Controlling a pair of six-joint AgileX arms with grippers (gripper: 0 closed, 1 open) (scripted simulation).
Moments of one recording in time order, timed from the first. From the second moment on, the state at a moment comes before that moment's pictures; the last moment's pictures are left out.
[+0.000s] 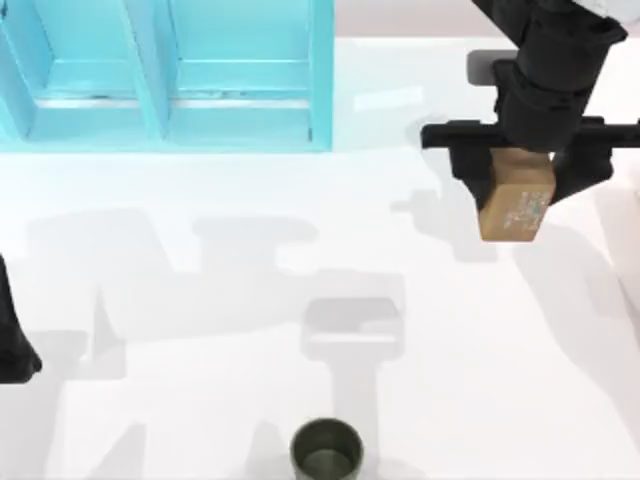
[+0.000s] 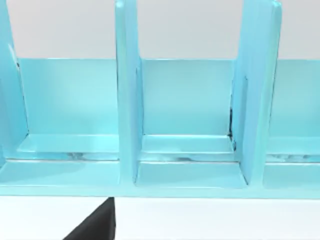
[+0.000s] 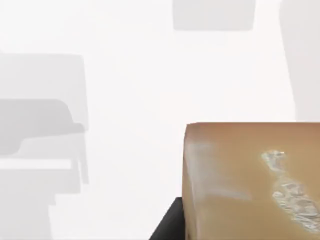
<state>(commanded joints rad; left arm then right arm) 0.00 0.00 0.00 0.00 0.00 0.00 0.42 2.06 1.86 -1.36 0.00 0.44</state>
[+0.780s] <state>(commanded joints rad) 0.00 0.00 0.00 0.00 0.00 0.00 0.30 1.68 1.42 -1.31 0.00 0.31</state>
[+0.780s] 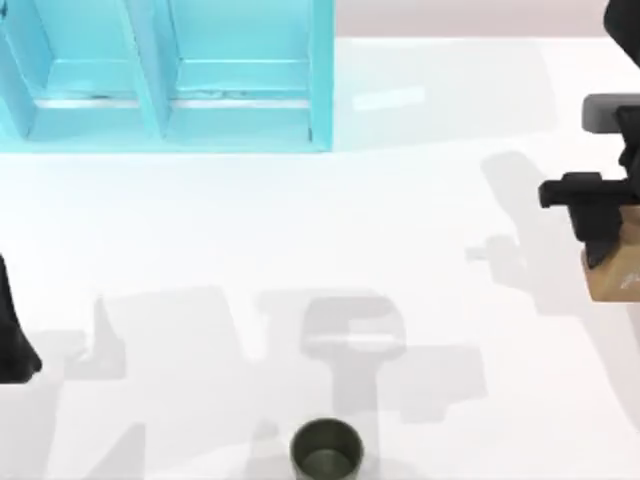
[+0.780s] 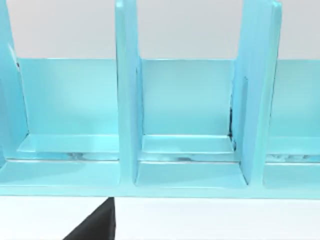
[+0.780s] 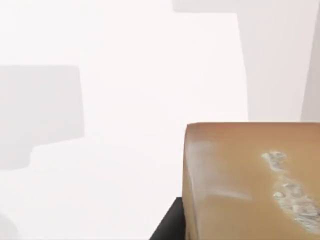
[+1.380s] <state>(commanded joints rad) 0.00 0.00 0.00 0.00 0.00 0.00 0.25 1.51 1.23 -1.29 0.00 0.26</state>
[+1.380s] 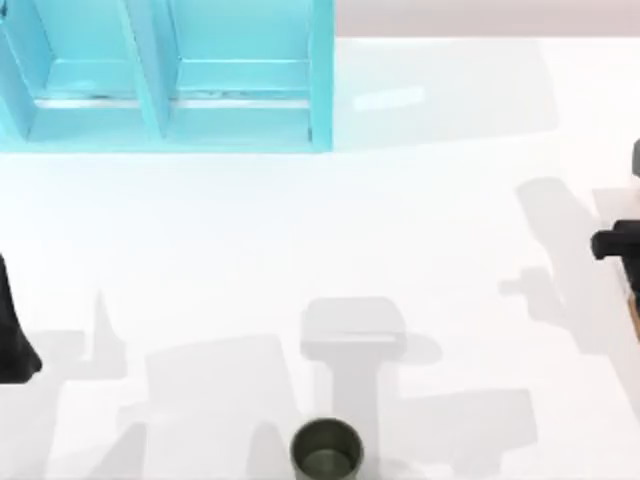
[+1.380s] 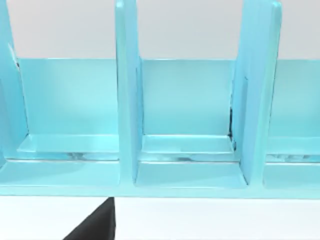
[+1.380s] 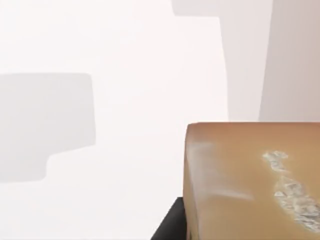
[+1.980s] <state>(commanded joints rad) 0.00 0.00 0.00 0.00 0.00 0.00 0.25 1.55 1.03 -1.06 0.00 0.26</state>
